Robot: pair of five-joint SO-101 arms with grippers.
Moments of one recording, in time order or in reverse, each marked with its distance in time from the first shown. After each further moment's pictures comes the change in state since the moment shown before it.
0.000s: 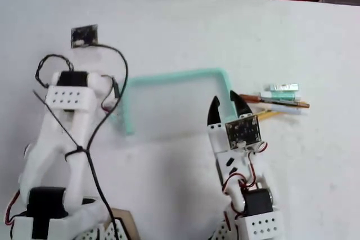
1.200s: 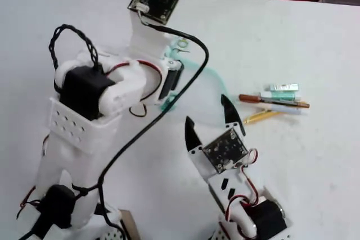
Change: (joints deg) left arm 30.3 0.2 -51.9 26.0 -7.5; right arm -17.5 -0.5 -20.7 23.3 4.7
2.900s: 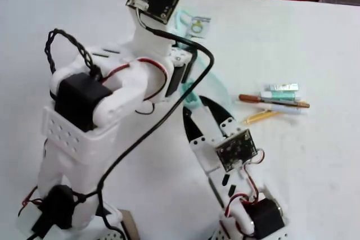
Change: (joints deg) left arm 2.1 0.3 -5.2 -6.3 0.1; right arm 2.5 -0.7 1.5 -7.8 -4.1
